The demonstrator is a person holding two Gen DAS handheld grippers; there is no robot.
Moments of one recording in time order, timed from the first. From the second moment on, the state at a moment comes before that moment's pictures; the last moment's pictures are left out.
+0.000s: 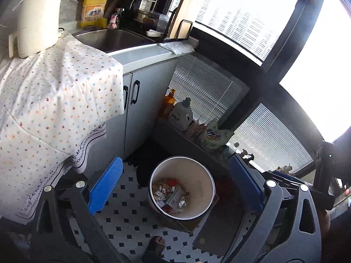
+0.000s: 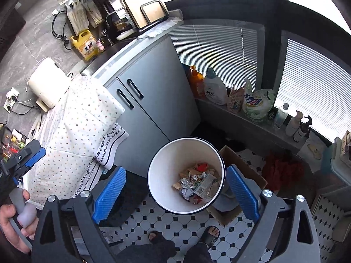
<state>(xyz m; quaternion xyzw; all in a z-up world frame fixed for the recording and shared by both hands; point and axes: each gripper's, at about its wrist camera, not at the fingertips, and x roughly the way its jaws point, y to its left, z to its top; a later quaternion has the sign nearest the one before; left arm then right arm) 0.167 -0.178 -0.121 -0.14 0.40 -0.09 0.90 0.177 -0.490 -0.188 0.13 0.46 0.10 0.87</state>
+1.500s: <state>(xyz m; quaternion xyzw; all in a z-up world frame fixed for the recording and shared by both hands) -0.095 0.017 0.003 -0.14 0.26 0.00 0.96 -0.052 -0.295 -0.047 0.11 0.33 0.12 0.93</state>
